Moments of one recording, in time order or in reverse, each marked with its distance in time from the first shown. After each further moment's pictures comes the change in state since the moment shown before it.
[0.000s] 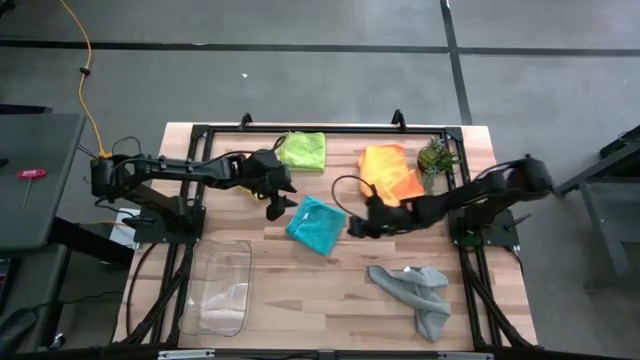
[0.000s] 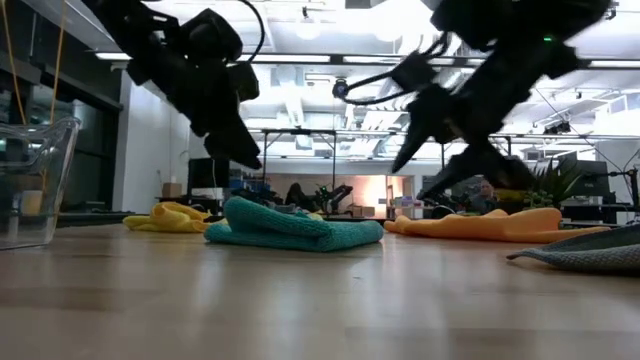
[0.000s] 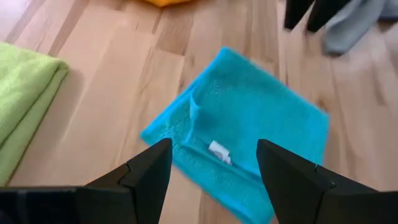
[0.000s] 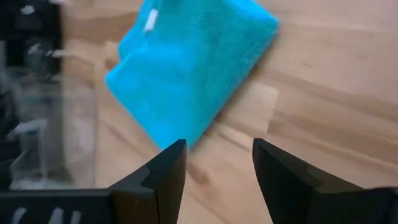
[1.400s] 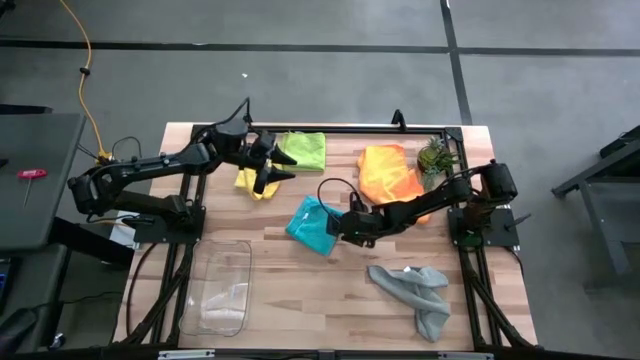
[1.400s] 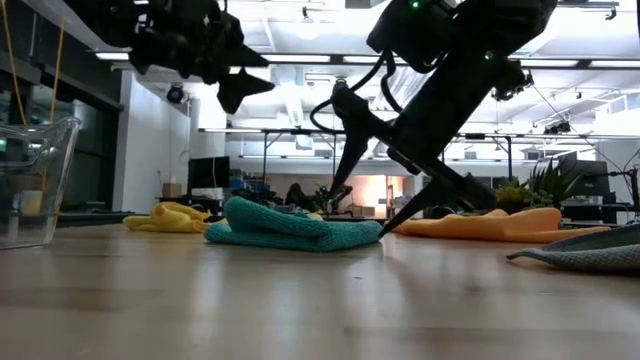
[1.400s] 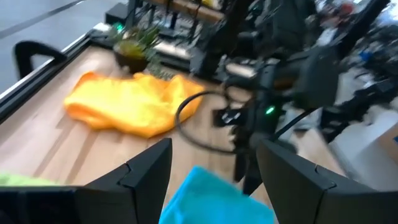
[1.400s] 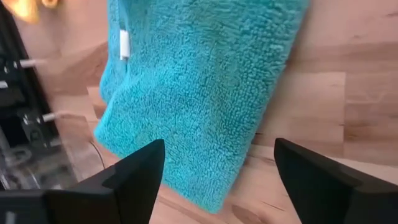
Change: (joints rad) left arm 0.244 -0.188 0.000 0.230 0.353 -0.058; right arm 0.006 0.265 0.203 0.011 0.025 0.351
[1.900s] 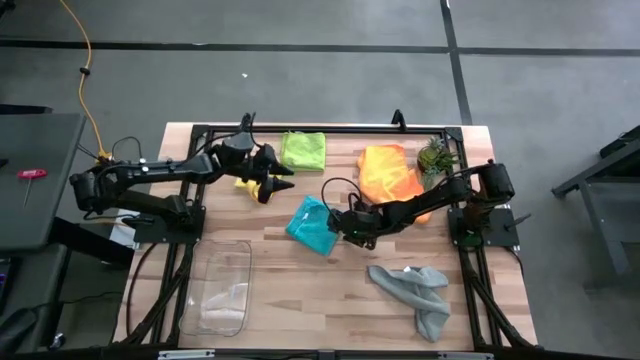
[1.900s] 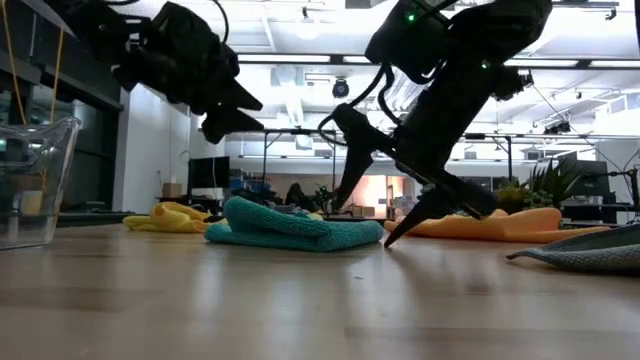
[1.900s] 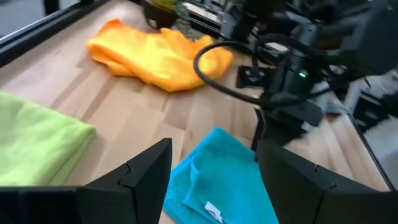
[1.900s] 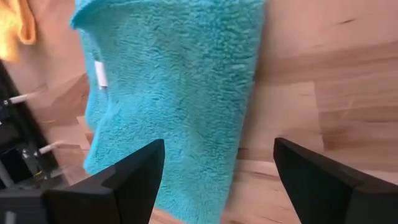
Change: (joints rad) left arm -0.060 0.019 -0.139 0.062 -0.166 -0.071; right arm -0.026 0.032 -0.001 0.001 -0.015 0.110
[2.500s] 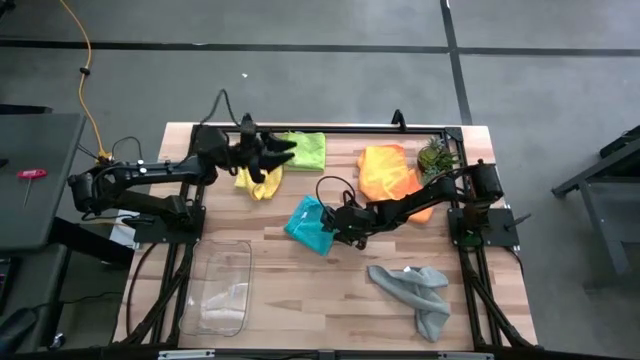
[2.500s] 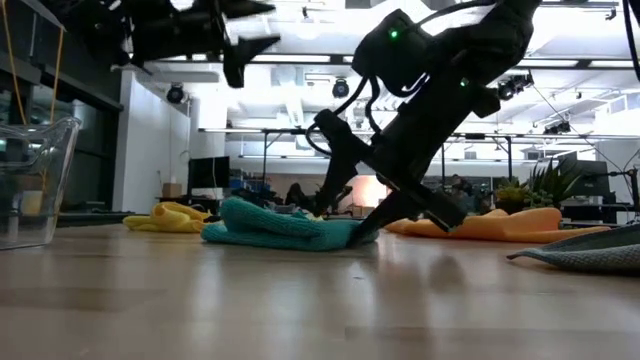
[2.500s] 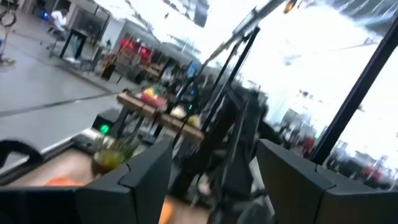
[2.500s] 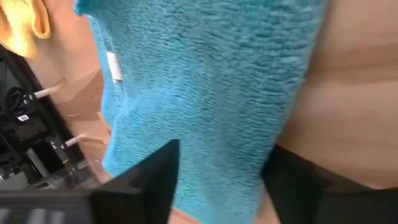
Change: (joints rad) left arm -0.003 -0.027 0.003 0.668 -0.029 -0.418; right arm -0.045 0.111 0.011 0.126 -0.041 -0.001
